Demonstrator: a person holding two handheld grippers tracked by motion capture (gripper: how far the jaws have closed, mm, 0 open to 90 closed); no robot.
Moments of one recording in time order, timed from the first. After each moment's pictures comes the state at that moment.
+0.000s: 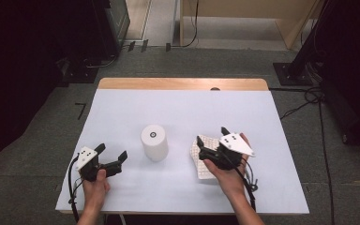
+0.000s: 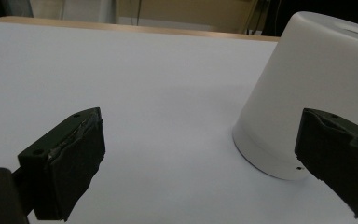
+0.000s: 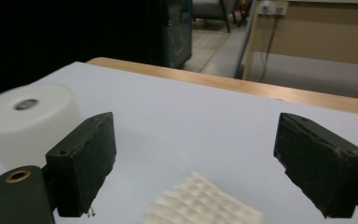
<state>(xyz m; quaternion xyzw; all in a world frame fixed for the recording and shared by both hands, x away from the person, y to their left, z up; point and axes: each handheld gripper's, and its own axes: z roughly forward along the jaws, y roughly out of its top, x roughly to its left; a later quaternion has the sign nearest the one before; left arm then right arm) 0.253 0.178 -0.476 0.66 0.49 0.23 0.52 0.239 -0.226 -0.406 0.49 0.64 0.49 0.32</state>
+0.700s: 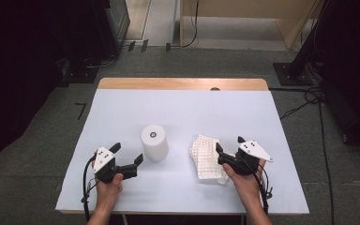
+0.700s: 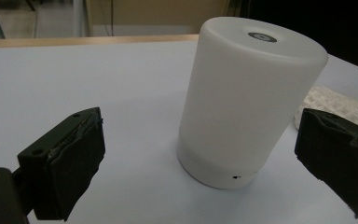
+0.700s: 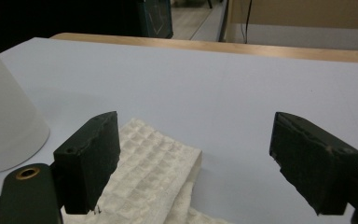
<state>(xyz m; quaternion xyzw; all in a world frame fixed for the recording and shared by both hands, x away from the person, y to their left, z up) 0.244 0.132 -0.464 0.69 0.44 0.23 0.52 0.236 -0.273 -0.446 0.53 0.64 0.47 0.30</state>
